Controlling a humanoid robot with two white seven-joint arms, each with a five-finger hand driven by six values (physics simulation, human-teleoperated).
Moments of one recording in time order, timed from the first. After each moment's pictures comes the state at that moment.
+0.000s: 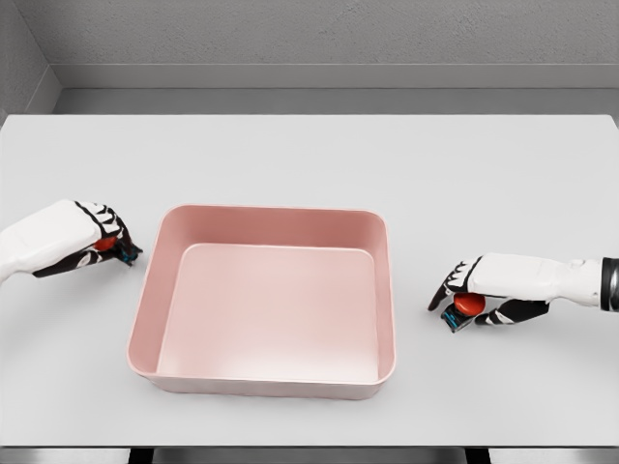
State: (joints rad) left arm -0.08 0.96 -0.22 -1.62 -0.49 -0.61 -0.17; right arm -0.50 -1.10 0.86 -1.61 0.04 -0.61 0.46
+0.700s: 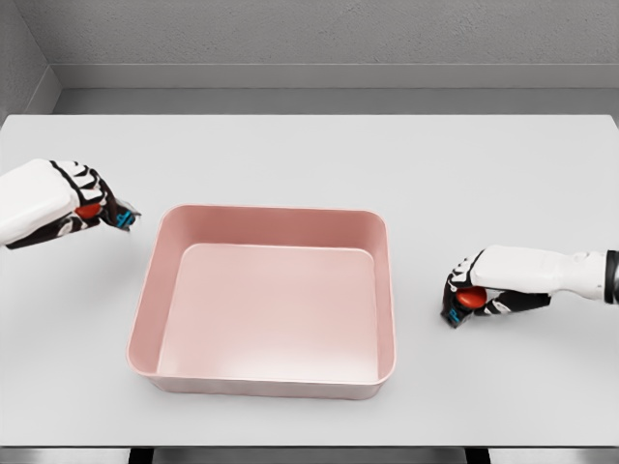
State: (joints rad) left arm -0.05 1.00 -0.08 -1.76 -0.42 -0.61 -0.17; right arm -0.52 -1.10 0.85 -1.62 0.04 -0.61 0.47
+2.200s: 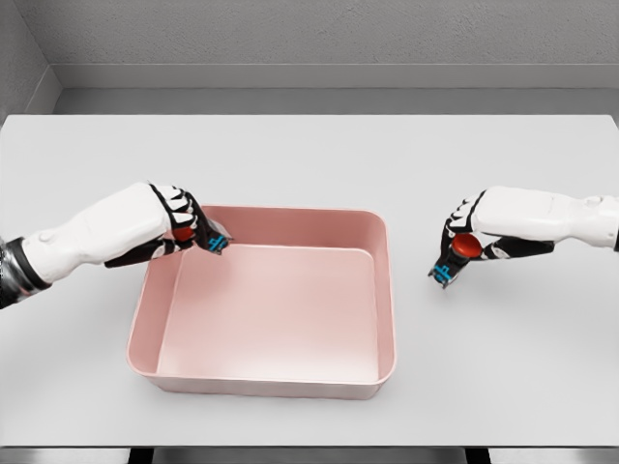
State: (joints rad) left arm -0.19 0.82 -0.34 -1.77 -0.39 -0.61 -0.18; right arm -0.67 -1.10 0.84 -1.64 0.02 -0.61 0.46
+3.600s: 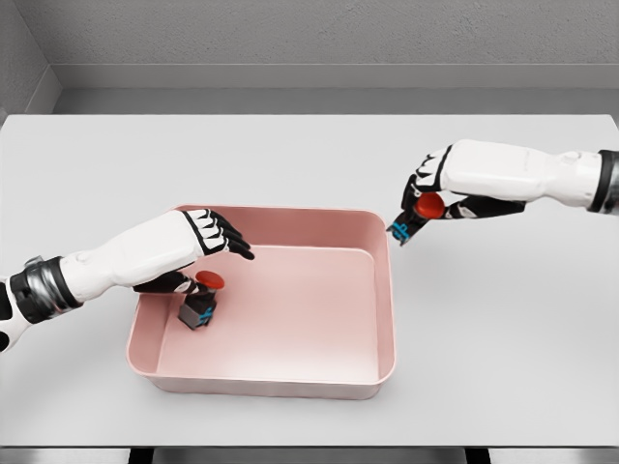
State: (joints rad) left arm -0.21 0.79 -0.43 -1.77 -0.39 -0.61 -0.20; right arm -0.80 -1.00 0.84 -1.66 -0.03 -0.61 0.46
